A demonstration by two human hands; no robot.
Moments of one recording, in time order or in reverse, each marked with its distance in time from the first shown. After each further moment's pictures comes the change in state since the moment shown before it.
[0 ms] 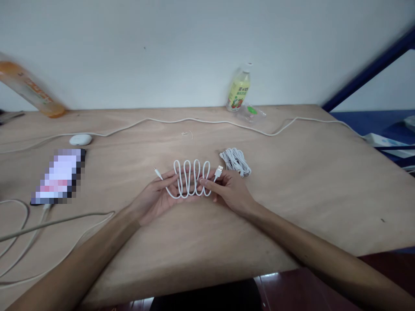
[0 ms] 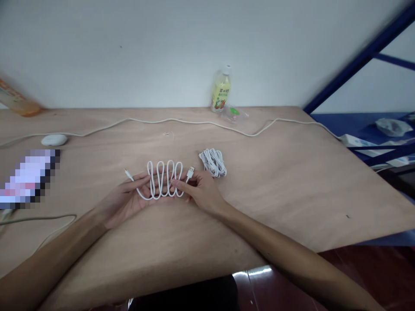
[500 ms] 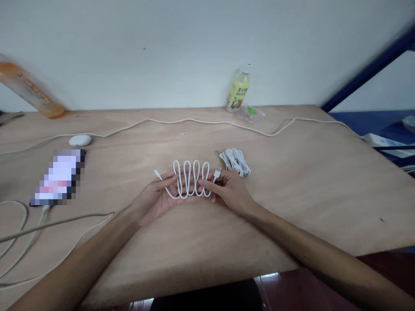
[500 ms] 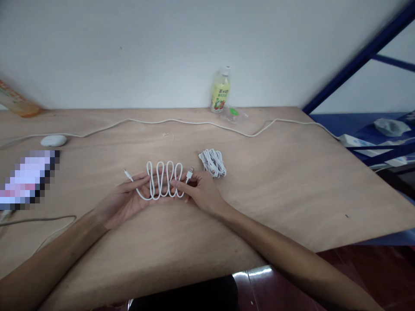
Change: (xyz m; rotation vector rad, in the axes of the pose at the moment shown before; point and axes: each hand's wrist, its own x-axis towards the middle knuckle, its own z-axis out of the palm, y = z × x) left_hand 0.001 -0.001 -0.001 0.010 -0.007 0.006; right_hand 0.000 -0.002 -0.001 -0.032 -0.016 -0.030
